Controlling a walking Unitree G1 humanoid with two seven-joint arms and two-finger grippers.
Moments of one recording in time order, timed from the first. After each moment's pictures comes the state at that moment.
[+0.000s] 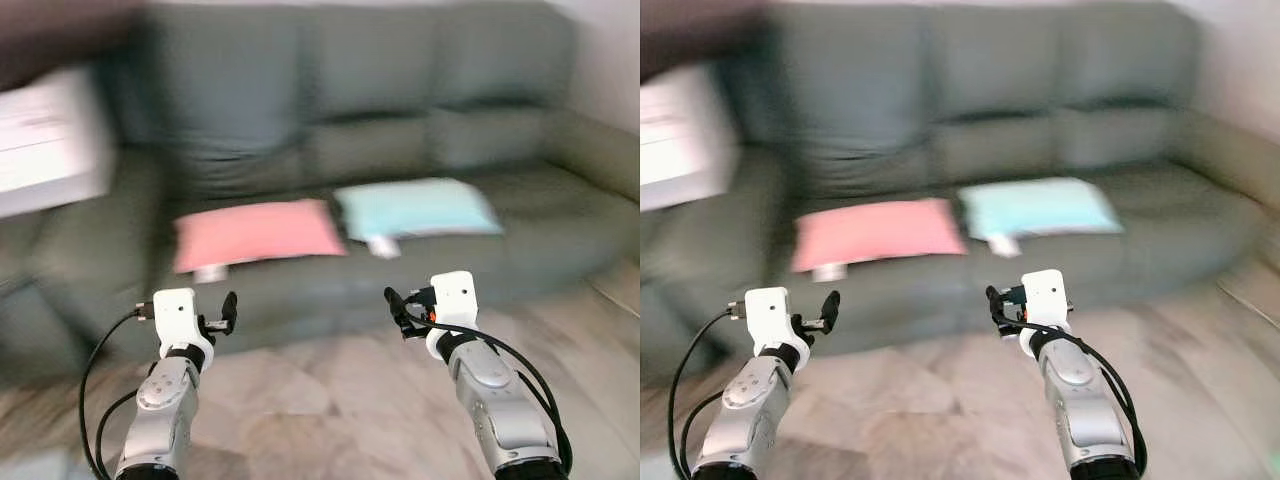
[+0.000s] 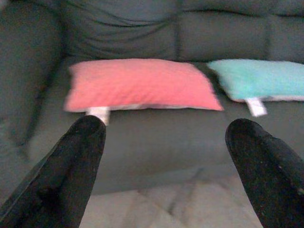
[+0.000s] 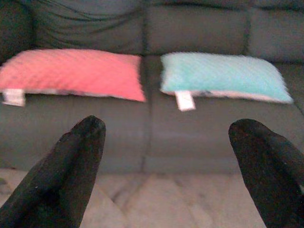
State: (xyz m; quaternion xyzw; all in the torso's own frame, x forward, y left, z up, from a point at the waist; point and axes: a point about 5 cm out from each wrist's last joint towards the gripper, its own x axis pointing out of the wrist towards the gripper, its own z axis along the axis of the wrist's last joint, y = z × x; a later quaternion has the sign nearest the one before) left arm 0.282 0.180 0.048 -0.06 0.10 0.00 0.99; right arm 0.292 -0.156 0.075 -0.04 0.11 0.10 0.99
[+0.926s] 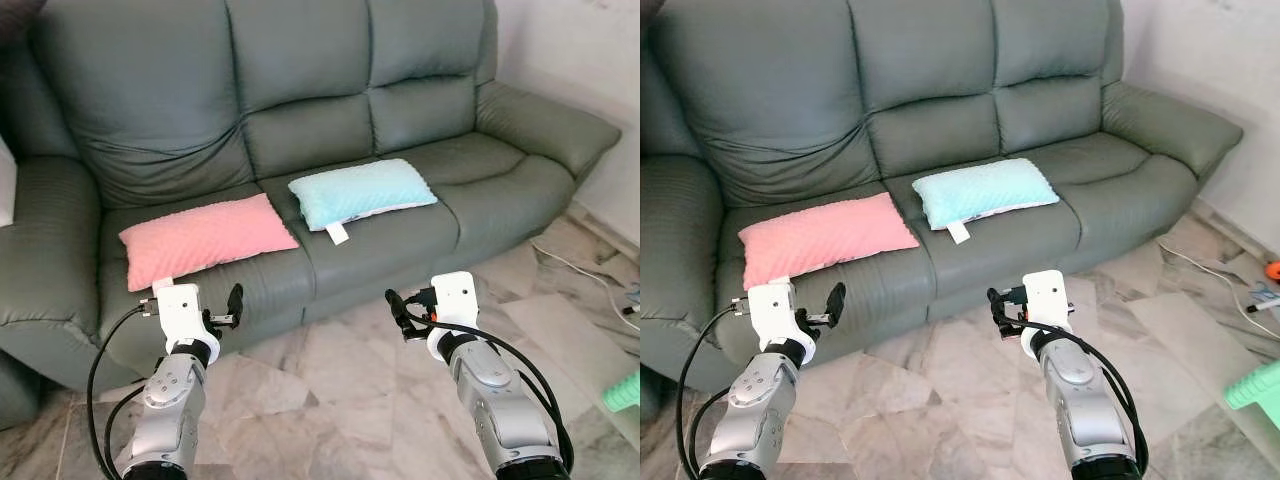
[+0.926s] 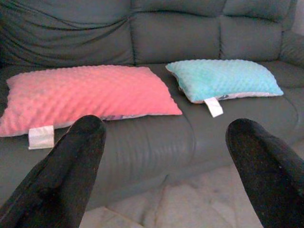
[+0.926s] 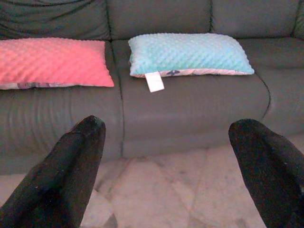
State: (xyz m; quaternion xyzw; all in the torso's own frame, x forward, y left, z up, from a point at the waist) left arm 0.284 0.173 0.052 -0.07 0.07 -0.01 0.99; right arm 0.292 -0.157 0.073 -0.04 0.12 0.10 0.99
